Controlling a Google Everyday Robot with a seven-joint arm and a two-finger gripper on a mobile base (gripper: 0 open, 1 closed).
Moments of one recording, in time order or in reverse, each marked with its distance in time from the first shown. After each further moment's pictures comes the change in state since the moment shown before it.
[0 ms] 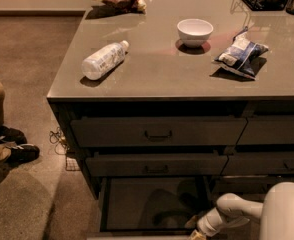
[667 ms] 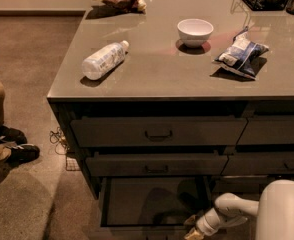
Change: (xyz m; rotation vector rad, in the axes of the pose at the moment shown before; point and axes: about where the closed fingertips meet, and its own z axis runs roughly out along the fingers) arm 0.002 -0.001 0.004 0.001 0.015 0.018
